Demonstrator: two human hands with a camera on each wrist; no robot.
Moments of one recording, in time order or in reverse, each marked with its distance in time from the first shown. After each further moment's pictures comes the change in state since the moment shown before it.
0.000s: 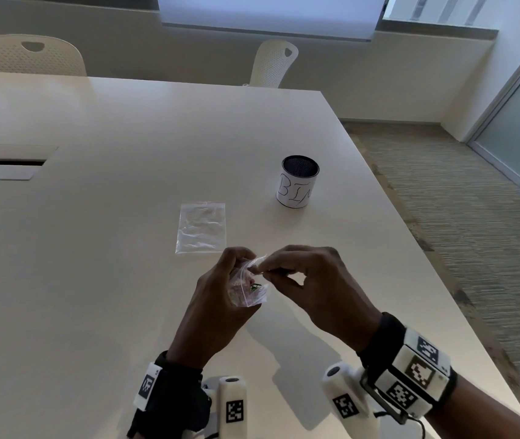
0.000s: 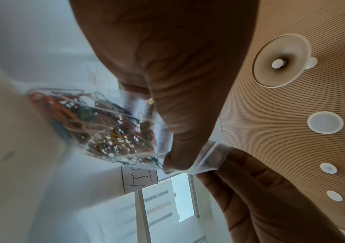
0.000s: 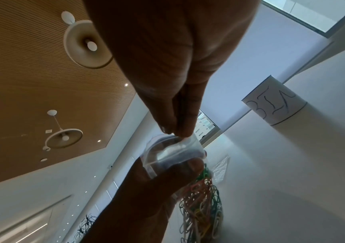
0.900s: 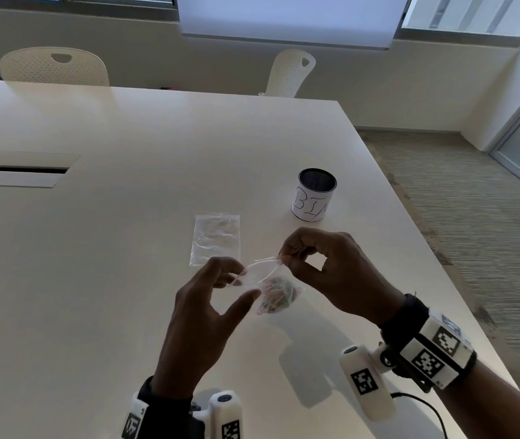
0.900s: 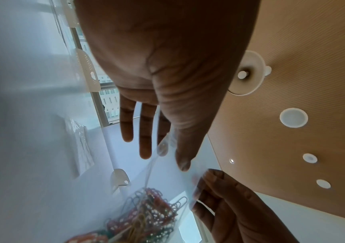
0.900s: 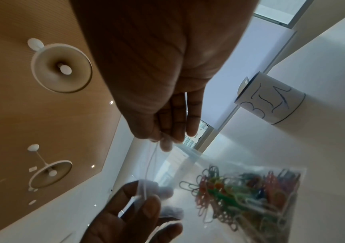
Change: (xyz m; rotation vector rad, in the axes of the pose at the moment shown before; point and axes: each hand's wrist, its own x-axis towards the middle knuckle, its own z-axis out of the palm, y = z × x) left_hand -0.003 0.010 -0.033 0.077 0.193 0.000; right_hand 0.046 0.013 -0.022 -0.015 -0.085 0.020
